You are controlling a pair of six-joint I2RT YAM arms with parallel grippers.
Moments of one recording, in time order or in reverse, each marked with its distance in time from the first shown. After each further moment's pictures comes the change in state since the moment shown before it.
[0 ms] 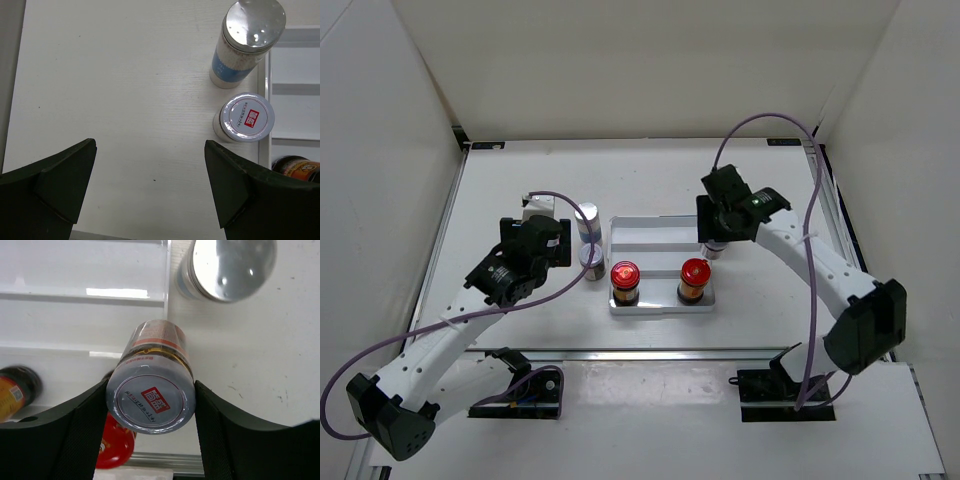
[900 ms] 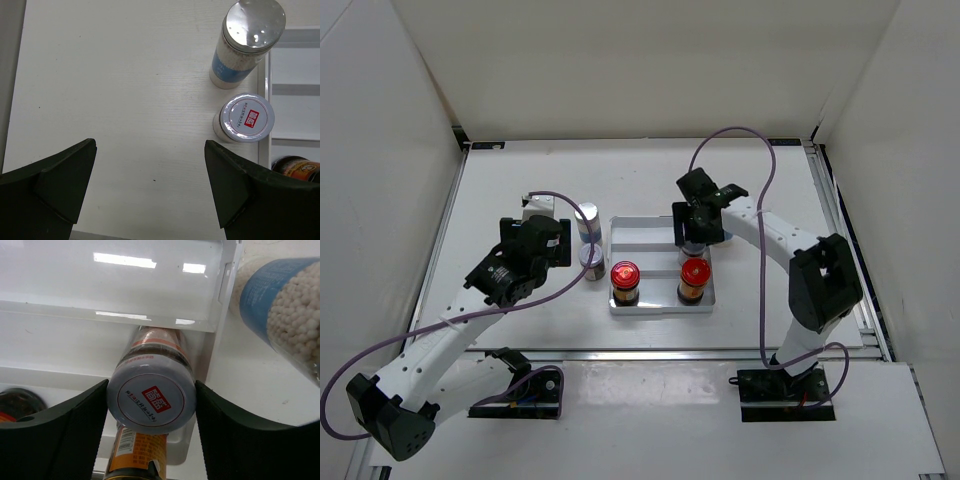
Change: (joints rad) left arm 0.000 -0.001 0.000 0.000 0.000 0.000; right arm 0.010 0.308 0.040 0.147 -0.120 0.012
